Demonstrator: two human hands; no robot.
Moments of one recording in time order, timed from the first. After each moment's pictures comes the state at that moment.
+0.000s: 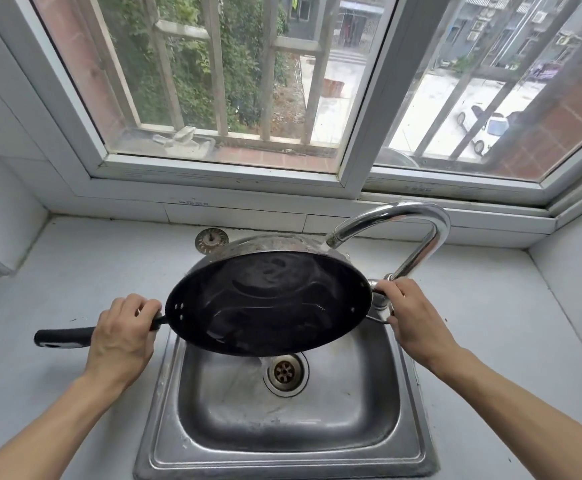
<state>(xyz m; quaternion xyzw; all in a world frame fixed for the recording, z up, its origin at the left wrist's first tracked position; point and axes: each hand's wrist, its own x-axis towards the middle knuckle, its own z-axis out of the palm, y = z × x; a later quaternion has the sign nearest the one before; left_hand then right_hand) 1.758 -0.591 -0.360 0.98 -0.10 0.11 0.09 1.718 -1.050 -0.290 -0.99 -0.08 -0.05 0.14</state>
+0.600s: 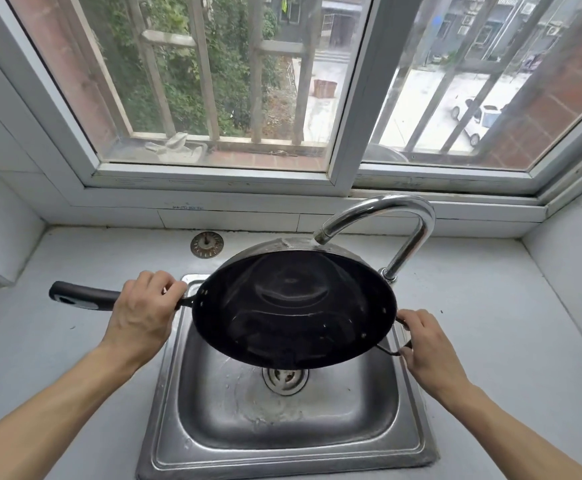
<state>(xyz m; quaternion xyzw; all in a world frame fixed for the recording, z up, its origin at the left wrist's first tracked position) 1.780 -0.629 -0.308 0.96 -0.22 0.14 0.03 1.659 -1.071 -0.325 -0.98 0.07 0.01 0.19</state>
